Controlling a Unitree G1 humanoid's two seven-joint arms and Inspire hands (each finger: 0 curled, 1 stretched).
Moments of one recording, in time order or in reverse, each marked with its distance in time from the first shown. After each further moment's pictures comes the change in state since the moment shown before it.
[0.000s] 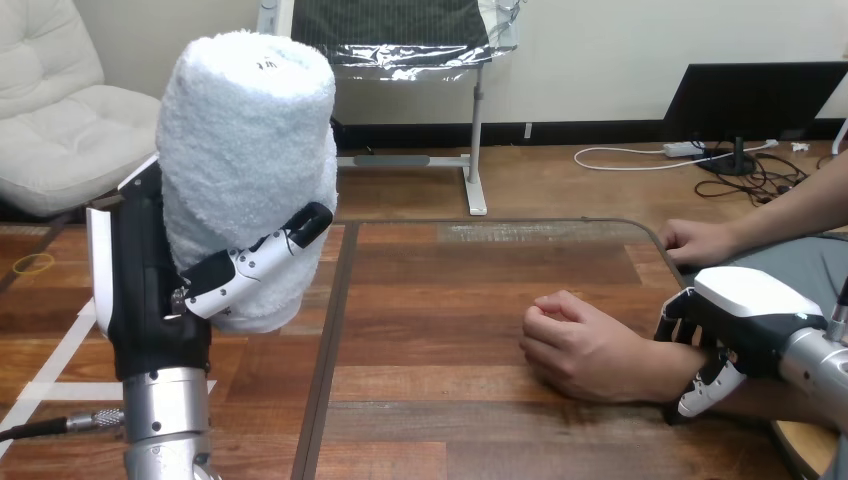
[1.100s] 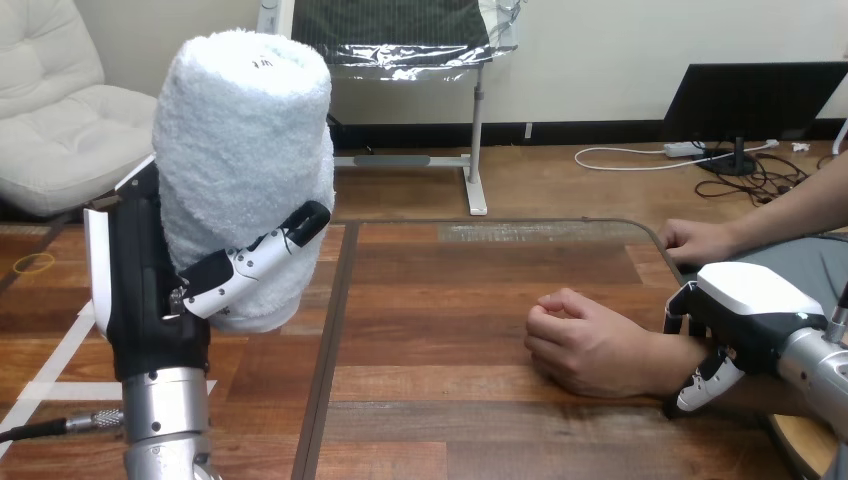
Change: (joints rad) left arm 0.000 -0.001 0.000 0.000 0.000 -0.001 0.006; right arm -0.011 0.011 0.015 0.027 -0.006 0.016 -0.050
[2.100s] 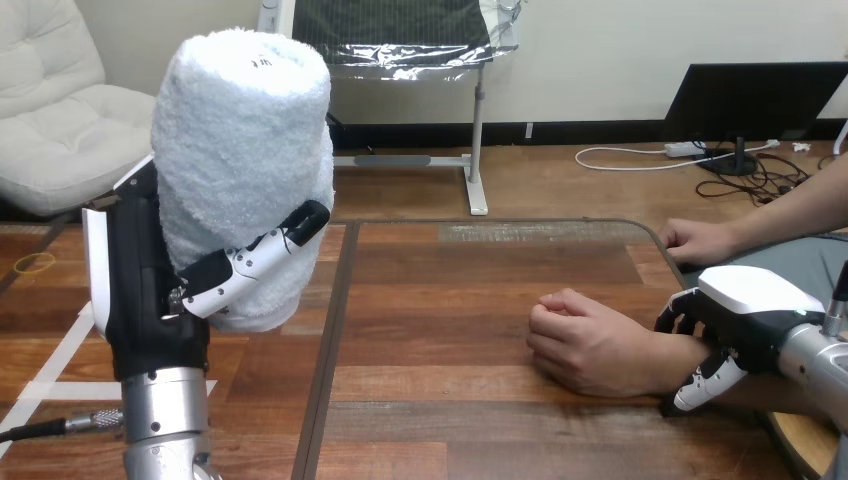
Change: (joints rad) left arm 0.000 0.000 0.000 0.000 0.000 -0.007 0.001; right arm -0.013 -0.004 0.011 -0.034 -0.017 0.068 0.087
